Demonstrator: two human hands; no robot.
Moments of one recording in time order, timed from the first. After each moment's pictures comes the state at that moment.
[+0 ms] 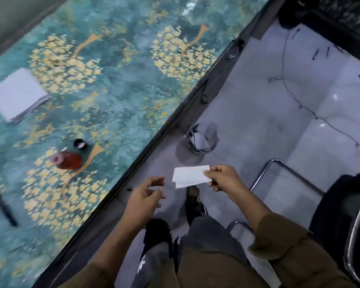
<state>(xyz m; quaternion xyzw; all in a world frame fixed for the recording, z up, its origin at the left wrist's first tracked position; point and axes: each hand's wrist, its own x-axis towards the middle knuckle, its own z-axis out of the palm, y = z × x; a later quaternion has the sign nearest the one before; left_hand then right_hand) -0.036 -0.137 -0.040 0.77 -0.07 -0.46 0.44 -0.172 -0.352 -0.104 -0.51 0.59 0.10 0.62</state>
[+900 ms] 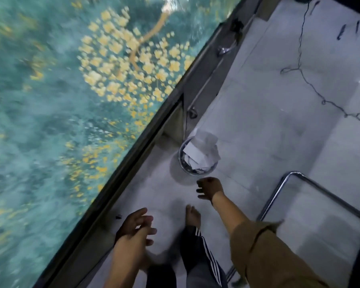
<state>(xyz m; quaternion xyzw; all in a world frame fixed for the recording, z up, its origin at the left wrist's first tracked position) -0.024 -0.276 -0.203 0.79 0.14 -0.45 0.40 -0.120 -0.490 -0.358 -0.35 0.67 0.13 0.65</state>
